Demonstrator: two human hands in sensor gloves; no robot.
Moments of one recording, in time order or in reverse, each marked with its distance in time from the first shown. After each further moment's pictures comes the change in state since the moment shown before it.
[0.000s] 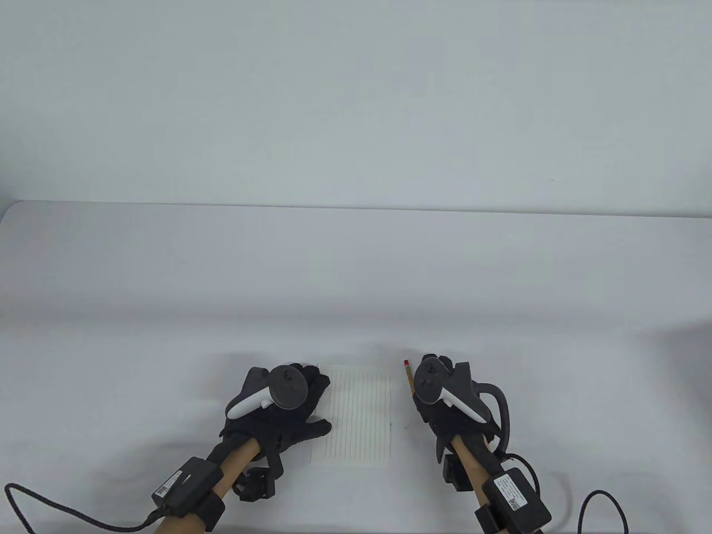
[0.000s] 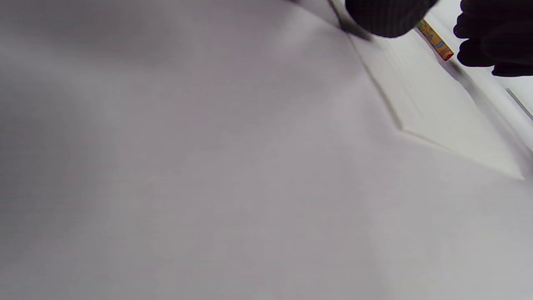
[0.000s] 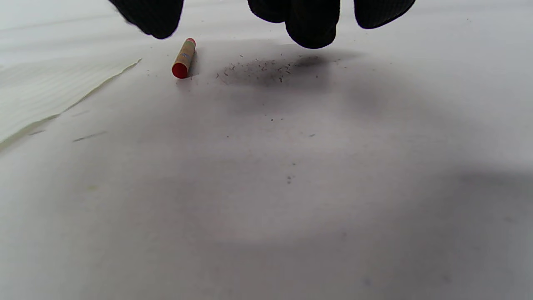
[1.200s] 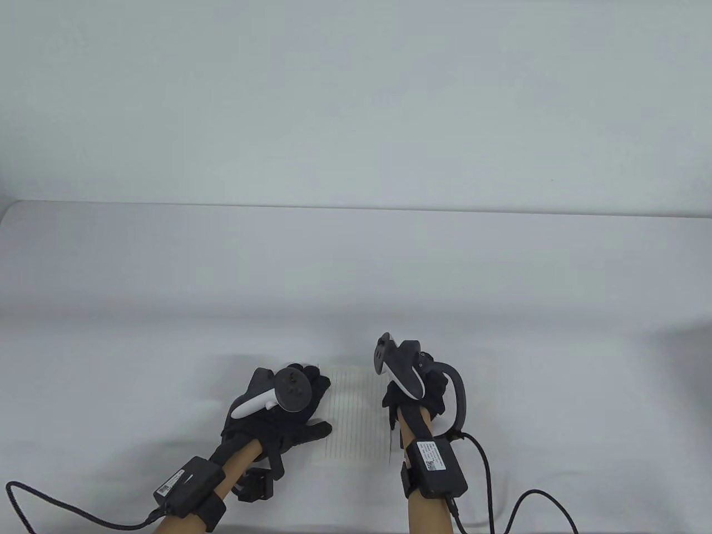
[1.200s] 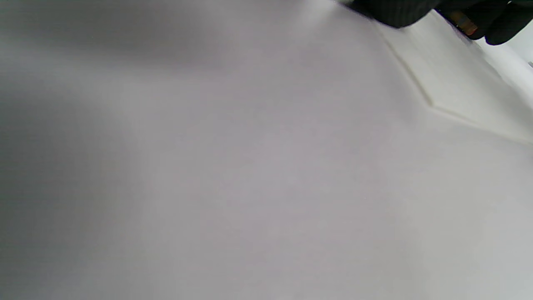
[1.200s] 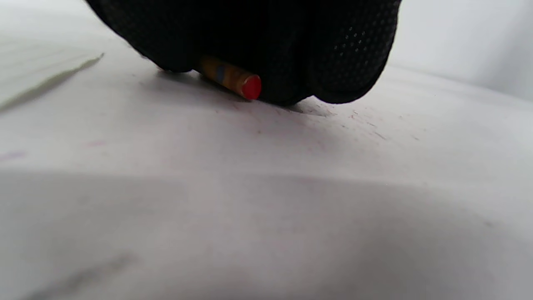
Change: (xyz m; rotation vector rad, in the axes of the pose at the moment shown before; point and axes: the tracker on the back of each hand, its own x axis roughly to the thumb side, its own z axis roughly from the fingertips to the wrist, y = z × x) left_hand 0.004 -0.002 -0.002 -0.012 0.025 -0.070; right_hand 0.053 -0.003 -0.044 -0.126 0.338 0.152
